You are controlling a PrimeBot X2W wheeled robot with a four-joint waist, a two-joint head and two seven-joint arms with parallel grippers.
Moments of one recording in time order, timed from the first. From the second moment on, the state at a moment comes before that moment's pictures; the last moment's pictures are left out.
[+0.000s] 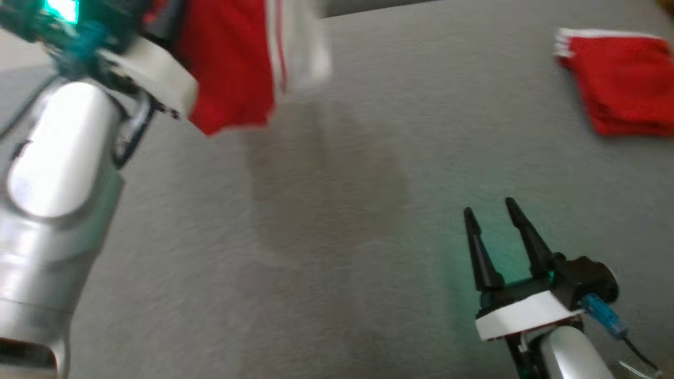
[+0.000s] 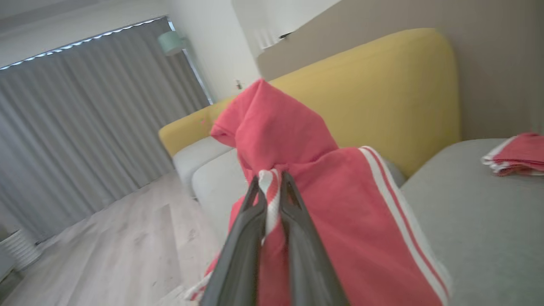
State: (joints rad) left arm -0.94 0.37 -0.51 0.41 -0.25 -0.13 0.06; right arm -0.04 -0.06 0.17 0.20 0.11 0.13 -0.26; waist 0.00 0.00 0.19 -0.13
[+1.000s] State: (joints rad) left arm -0.58 0.12 -0.65 0.52 -0.28 0.06 -0.25; right arm -0.09 -0.05 0.22 0.21 0.19 0.13 -0.26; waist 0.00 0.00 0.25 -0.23
